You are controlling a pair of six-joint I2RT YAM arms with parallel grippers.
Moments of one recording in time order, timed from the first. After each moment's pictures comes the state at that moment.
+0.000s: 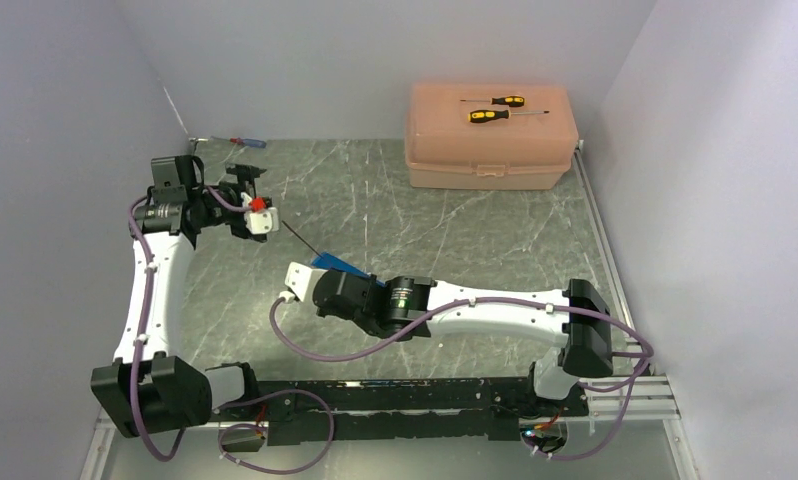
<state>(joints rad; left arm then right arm) 0.16 1.21 1.22 -0.74 0.84 1.60 1.37 1.65 1.43 -0.54 0.54 -0.28</state>
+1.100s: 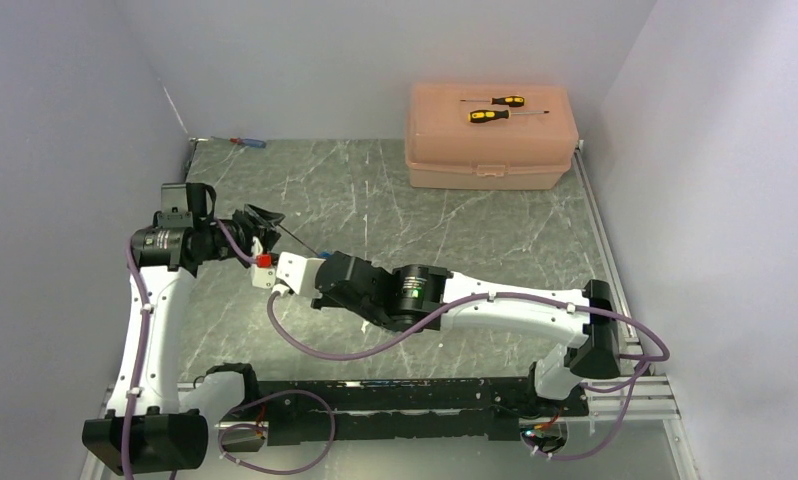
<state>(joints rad) 0.06 1.03 1.19 -1.09 0.84 2.02 1.37 1.61 1.55 -0.57 0.46 -0.38</state>
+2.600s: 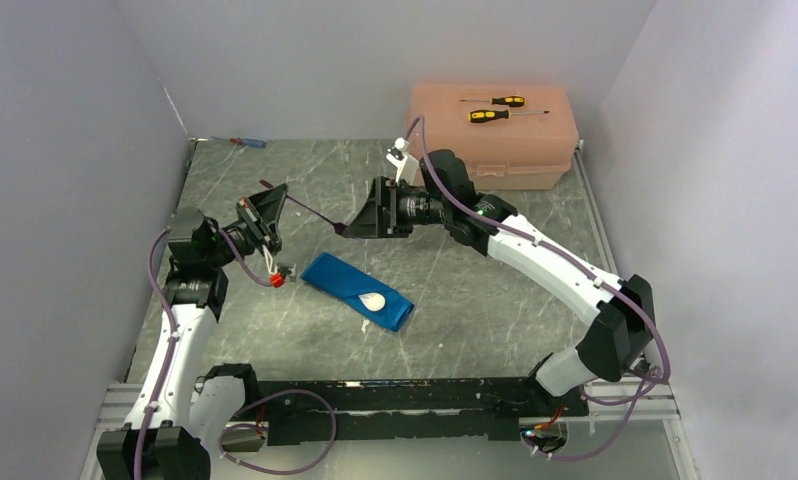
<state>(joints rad) 0.06 0.86 0.68 0.11 0.95 1.93 0.73 1.49 1.36 -0.30 -0.54 0.74</state>
